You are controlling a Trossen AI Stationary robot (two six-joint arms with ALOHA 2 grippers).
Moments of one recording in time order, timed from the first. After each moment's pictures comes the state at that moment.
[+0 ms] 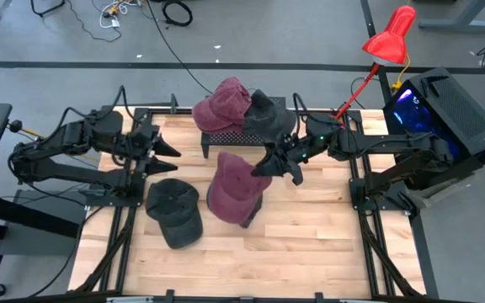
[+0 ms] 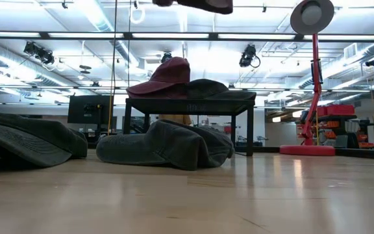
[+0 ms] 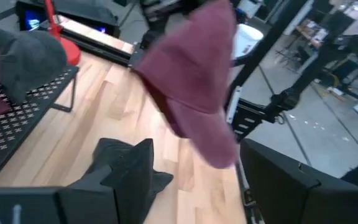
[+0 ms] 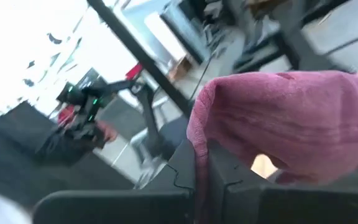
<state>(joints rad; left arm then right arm) 0.10 0.76 1.13 -0.67 0.22 -0.37 -0.06 1.36 1.20 0.14 -0.54 0.65</state>
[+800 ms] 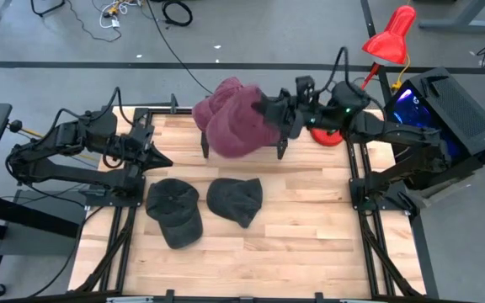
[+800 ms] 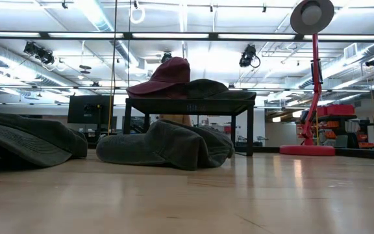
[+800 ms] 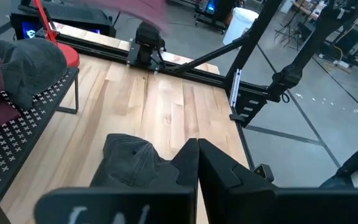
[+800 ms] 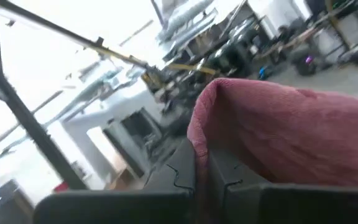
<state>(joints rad) 0.10 0.71 1.13 -0.75 0.23 -0.24 -0.13 1.37 1.49 0.13 -0.08 0.62</state>
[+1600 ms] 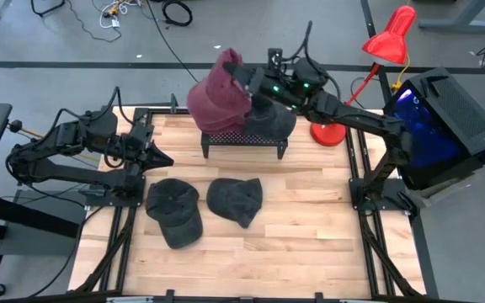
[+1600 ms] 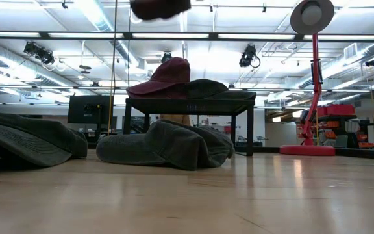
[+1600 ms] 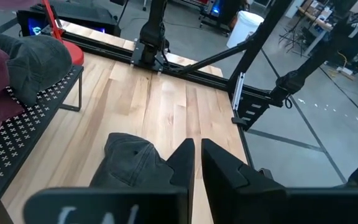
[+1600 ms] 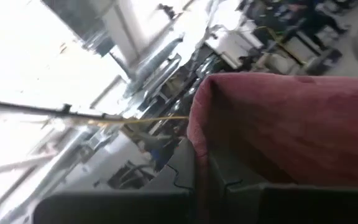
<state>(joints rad) 0.10 0.71 1.13 -0.74 0.21 -0.27 -0.28 1.72 1.82 0.20 0.02 0.84</state>
